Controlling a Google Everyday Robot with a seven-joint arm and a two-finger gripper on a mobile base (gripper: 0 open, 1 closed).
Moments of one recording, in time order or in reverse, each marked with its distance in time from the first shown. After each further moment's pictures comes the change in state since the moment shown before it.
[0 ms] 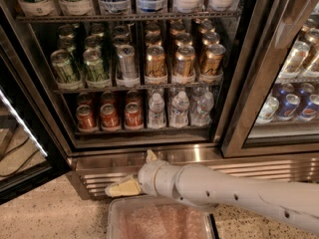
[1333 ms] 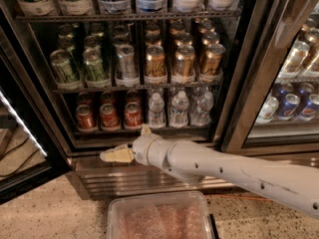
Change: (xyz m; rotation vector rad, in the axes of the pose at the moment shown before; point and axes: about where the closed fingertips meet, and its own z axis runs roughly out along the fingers) arm -0.073 -0.059 0.043 0.048 -0.165 0.009
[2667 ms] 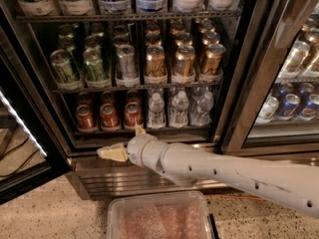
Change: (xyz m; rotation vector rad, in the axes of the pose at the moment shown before) arm -0.008 0.011 0.009 0.024 -0.021 -0.007
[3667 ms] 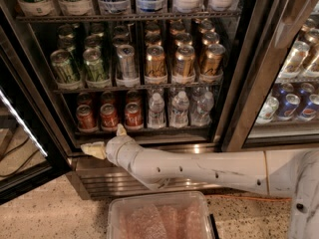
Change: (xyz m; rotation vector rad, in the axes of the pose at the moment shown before) arm 0.002 0.021 0.077 0.083 -0.064 -0.006
